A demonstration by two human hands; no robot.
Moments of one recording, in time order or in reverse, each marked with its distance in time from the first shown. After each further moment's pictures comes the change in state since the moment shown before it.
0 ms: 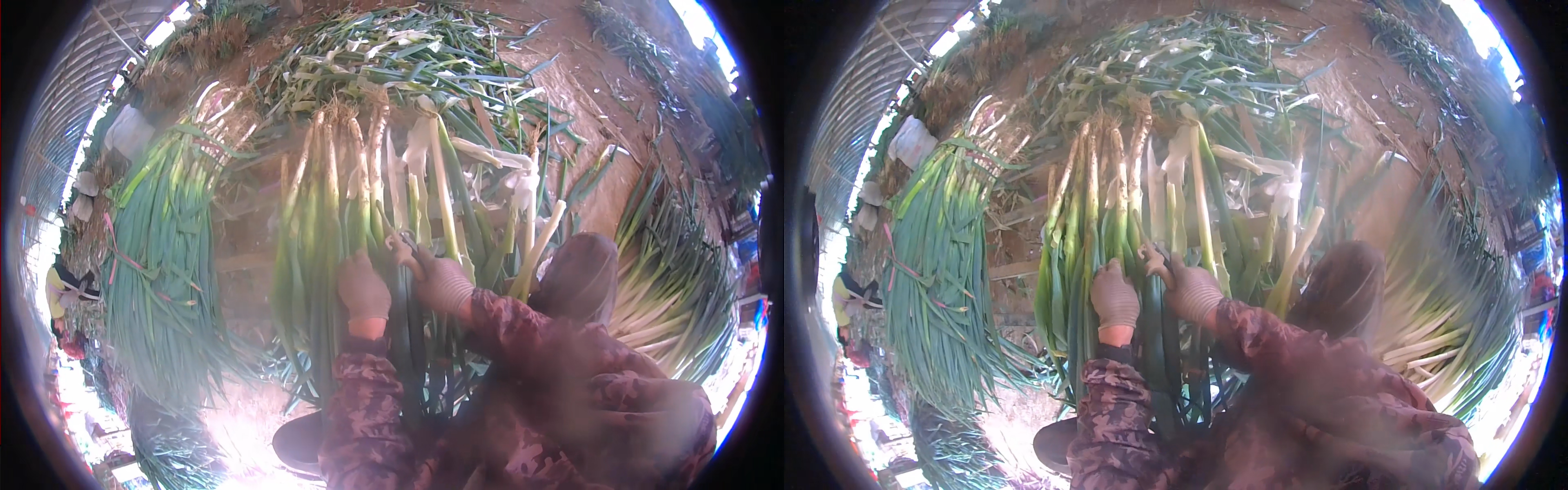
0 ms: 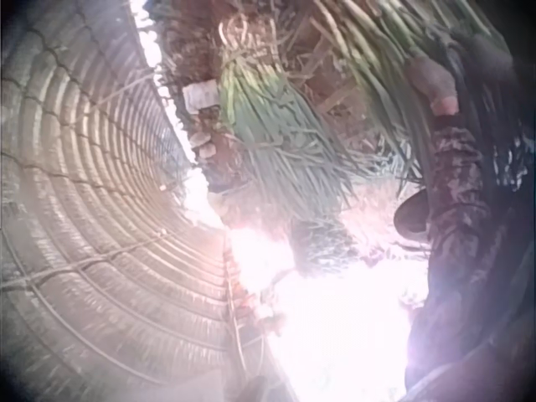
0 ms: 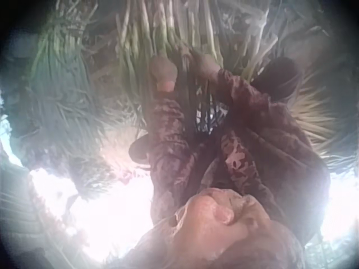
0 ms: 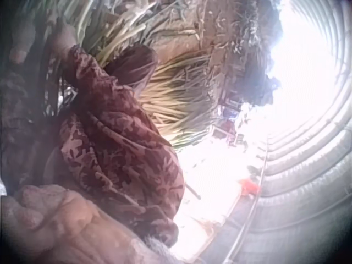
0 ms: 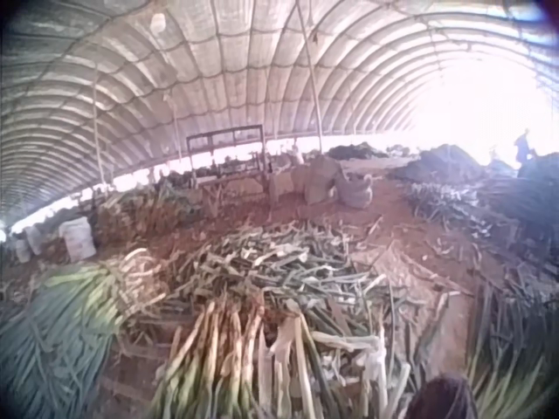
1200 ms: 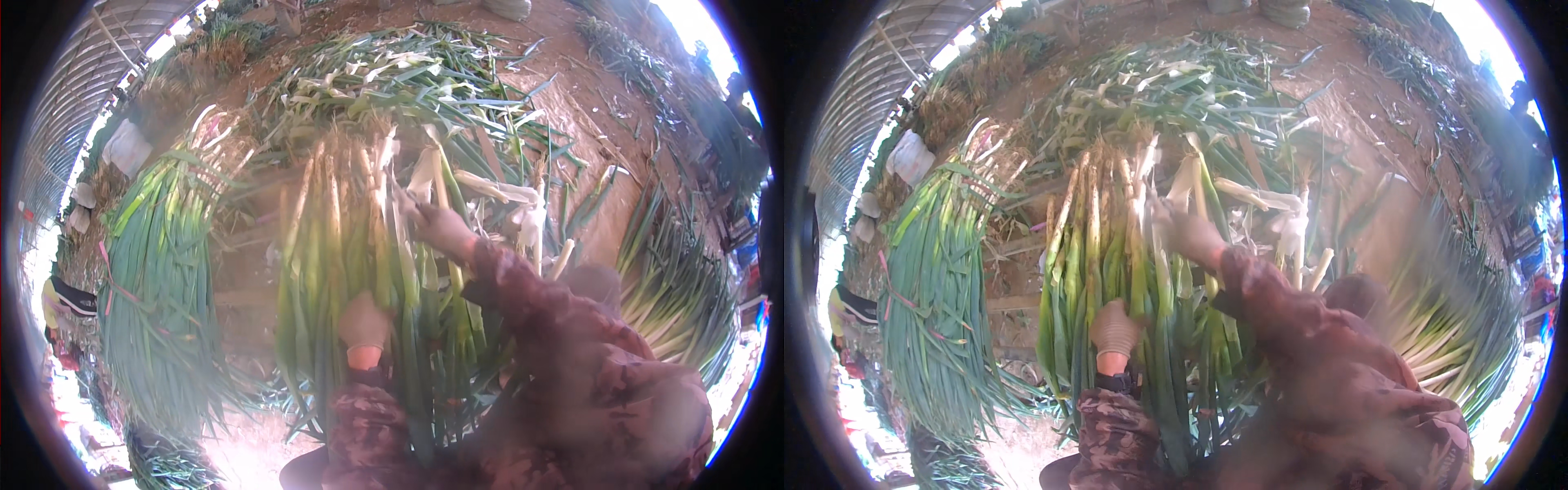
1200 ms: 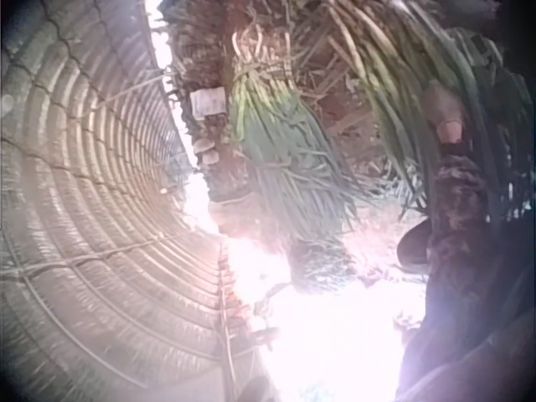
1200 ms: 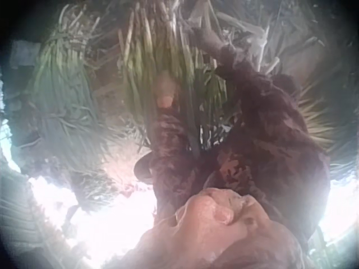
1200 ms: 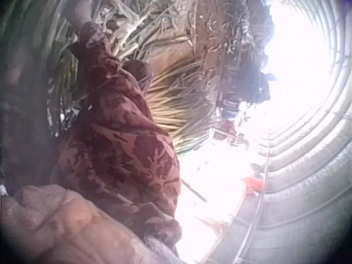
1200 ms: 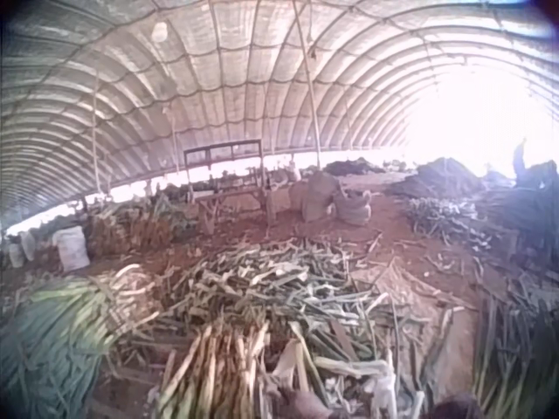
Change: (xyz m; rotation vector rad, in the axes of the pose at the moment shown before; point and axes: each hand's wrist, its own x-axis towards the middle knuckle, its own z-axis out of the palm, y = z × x) left_hand 0.034 0.003 -0.013 0.017 -0.396 -0.192; right_hand 0.133 0.000 -0.077 0.072 0.209 -0.261
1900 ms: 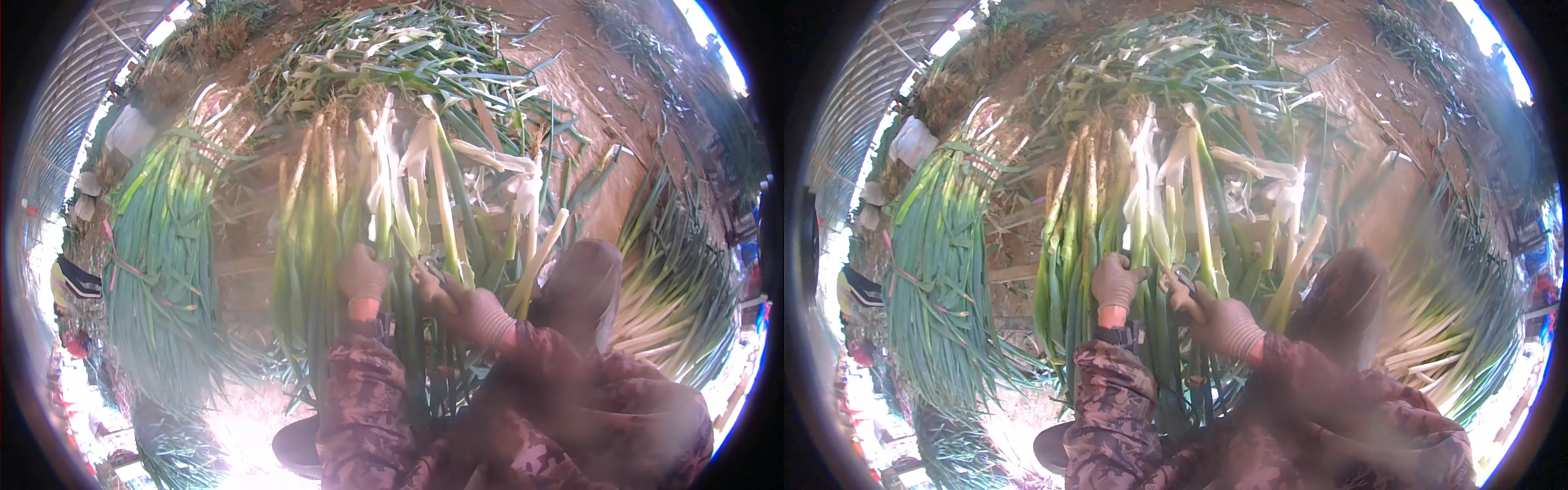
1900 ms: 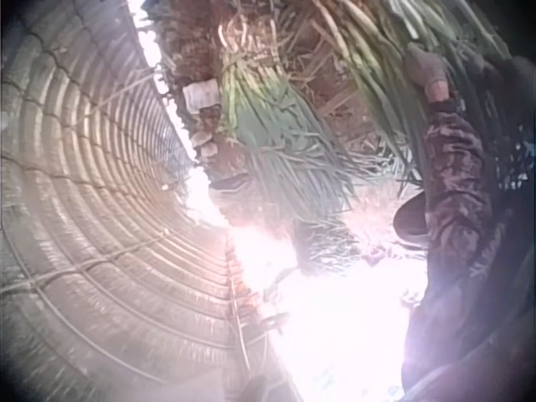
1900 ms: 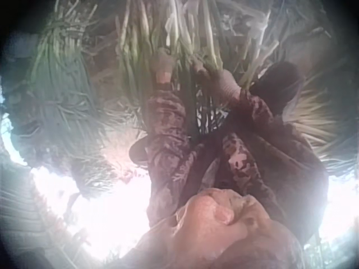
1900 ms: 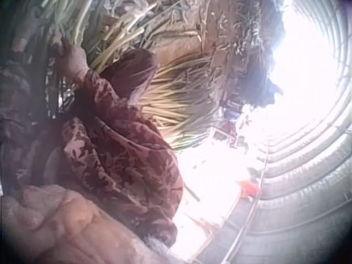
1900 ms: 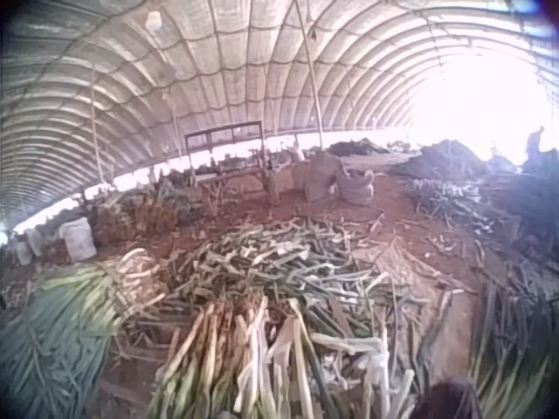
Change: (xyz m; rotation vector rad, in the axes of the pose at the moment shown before) left_hand 0.014 0.008 0.012 -0.180 0.097 -0.030; right_hand -0.196 -0.007 0.015 -0.114 -0.318 0.241
